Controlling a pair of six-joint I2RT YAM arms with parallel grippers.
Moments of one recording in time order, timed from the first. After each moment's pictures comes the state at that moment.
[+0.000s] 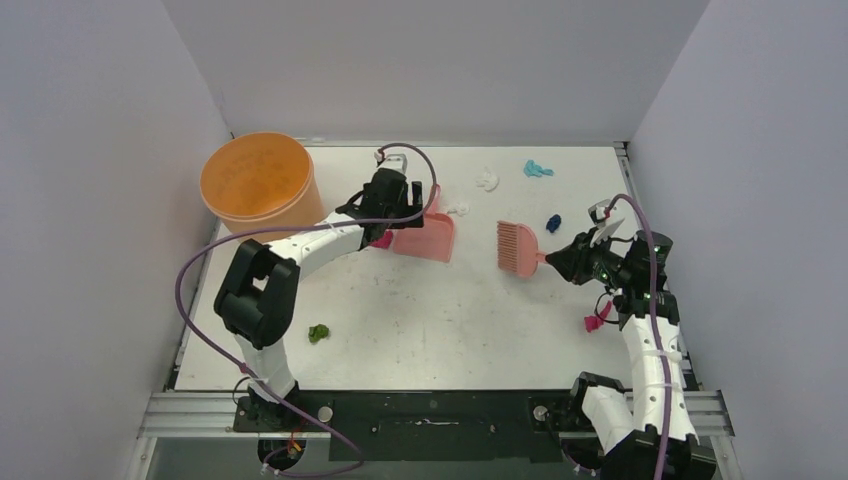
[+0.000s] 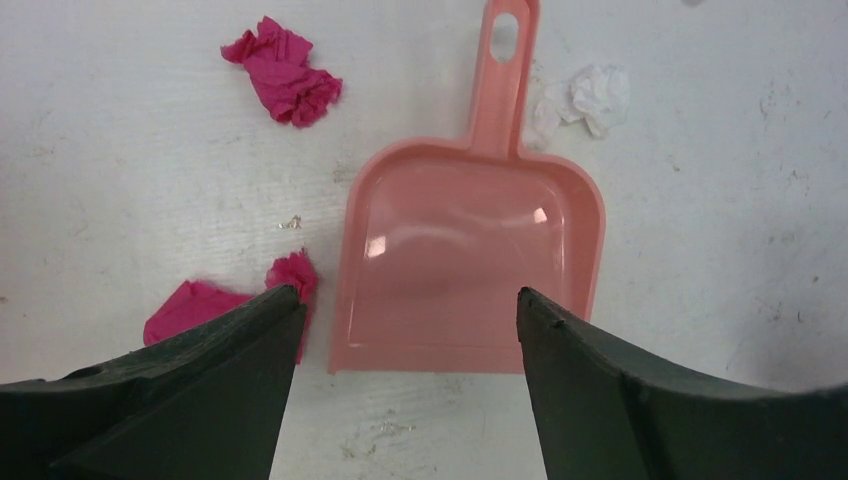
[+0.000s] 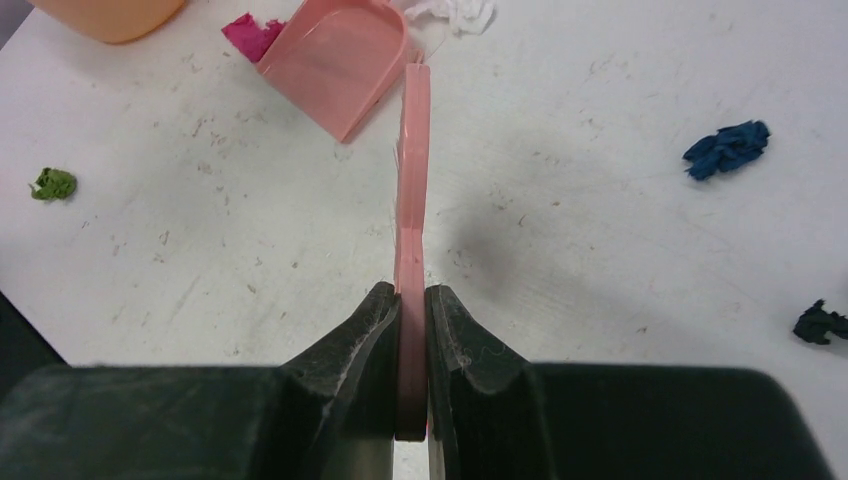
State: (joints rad) left arm -0.59 1.80 1.26 -0.13 -0.25 -0.44; right arm -0.24 0.88 0.66 -0.38 -0.86 -0.15
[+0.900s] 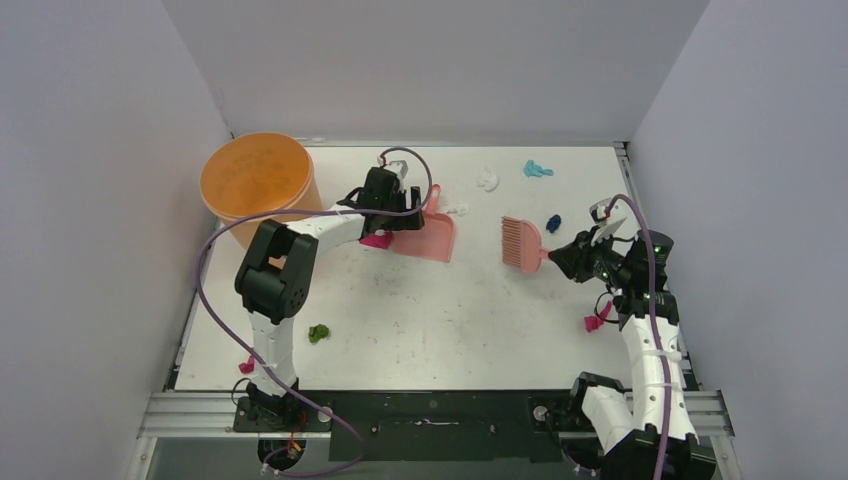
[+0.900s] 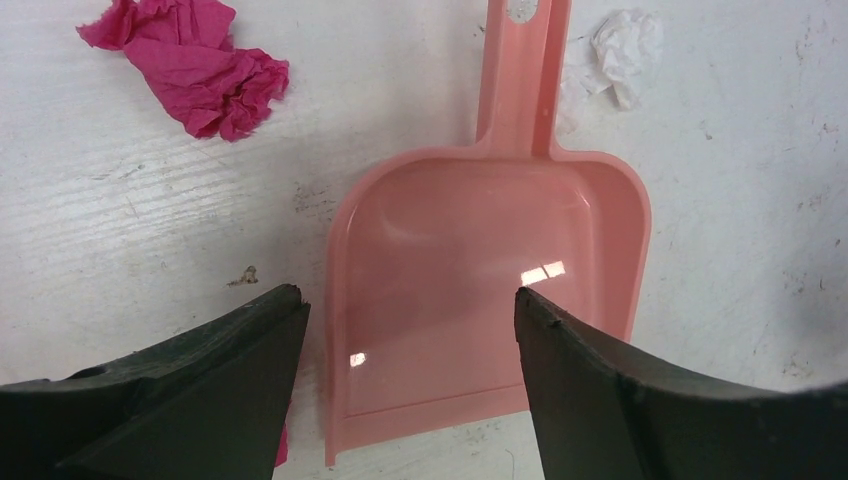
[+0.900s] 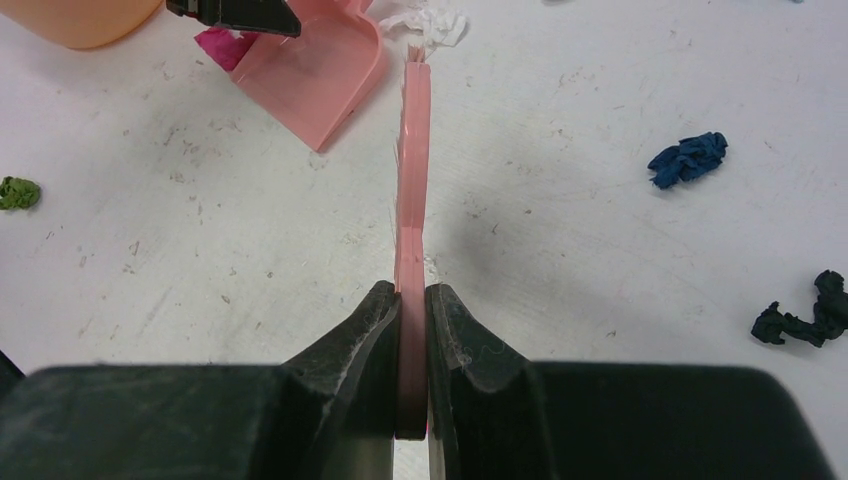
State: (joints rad) left arm -0.47 2.01 1.35 -0.08 0.06 -0.41; right arm -0.25 0.86 0.66 -0.32 -0.81 -0.15
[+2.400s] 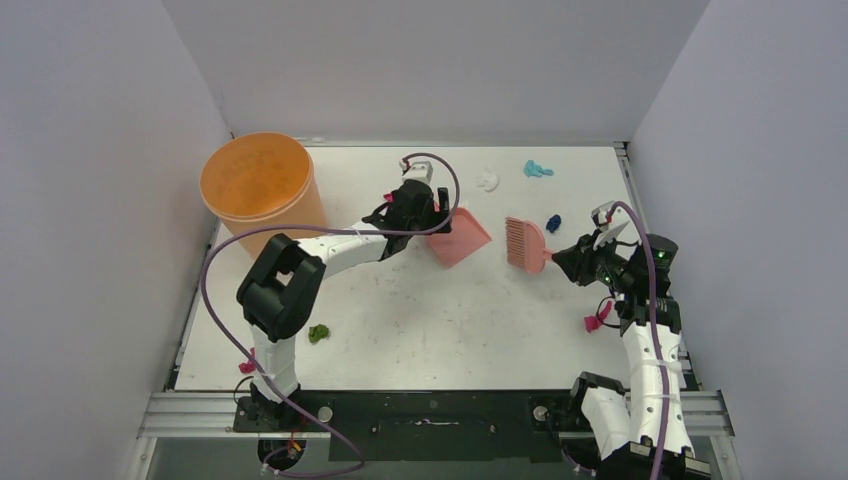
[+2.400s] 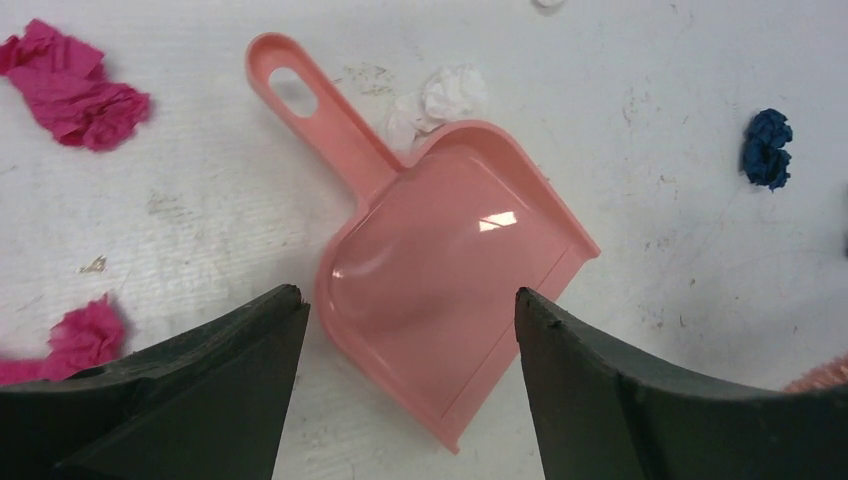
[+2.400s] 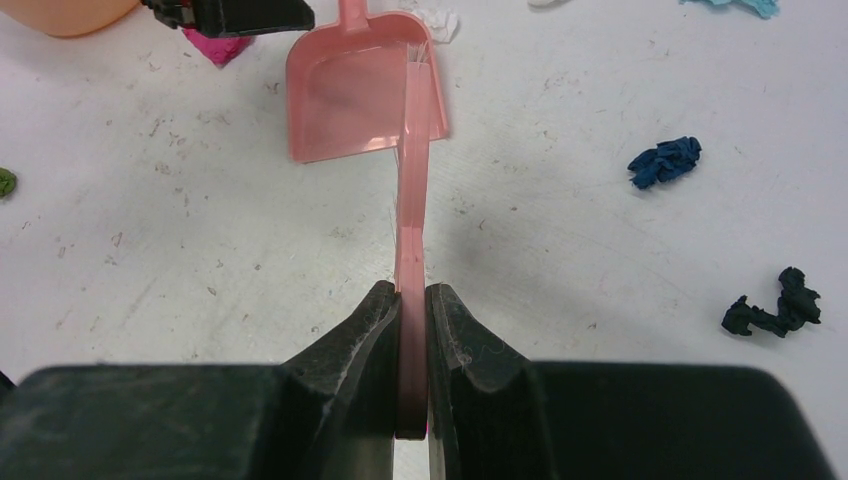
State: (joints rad) left arm -0.68 1.89 1.27 0.05 -0.22 -0.54; right arm -0.27 0.80 0.66 -0.36 -0.81 -0.20
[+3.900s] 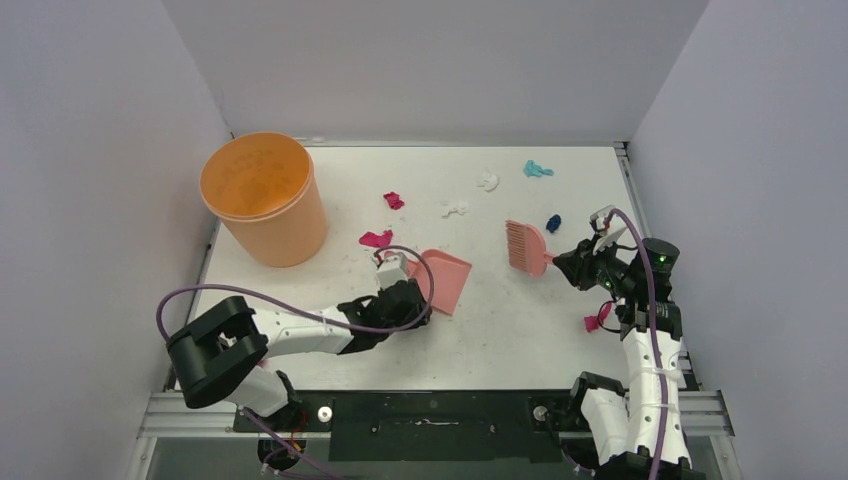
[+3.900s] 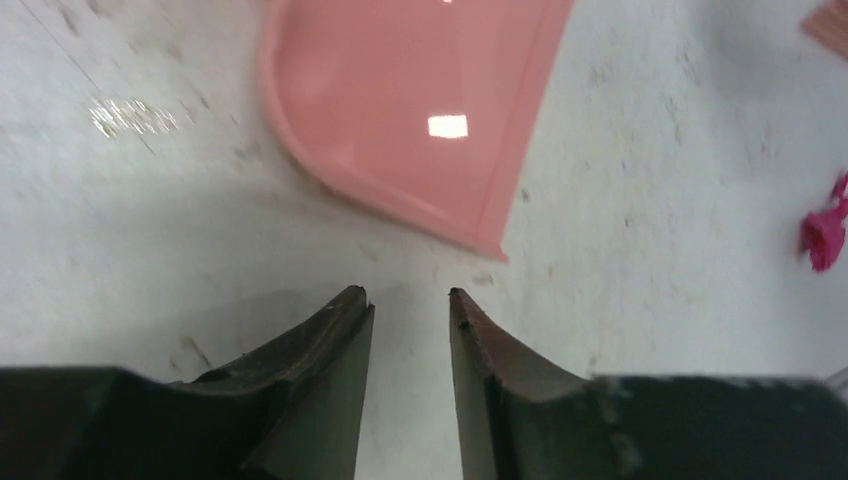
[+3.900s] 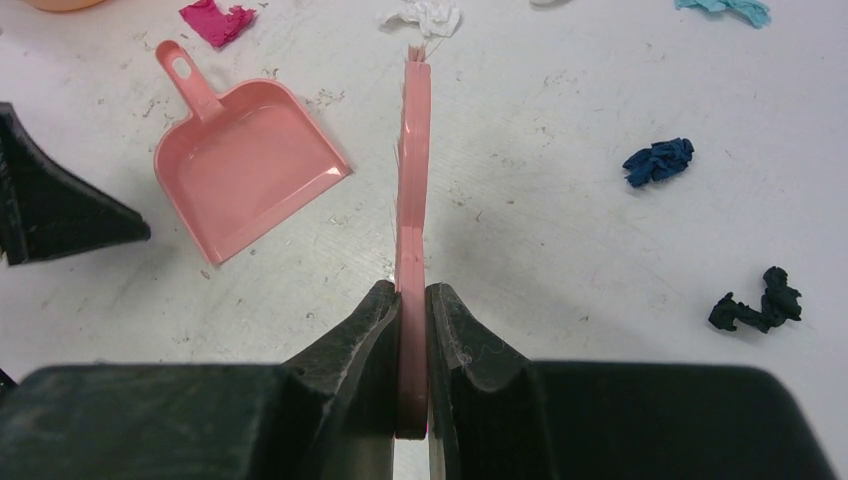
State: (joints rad) left arm -0.98 1.48 0.61 0.13 -0.36 -1.01; right arm -0.28 0.76 0.66 -0.42 -0.82 -0.26
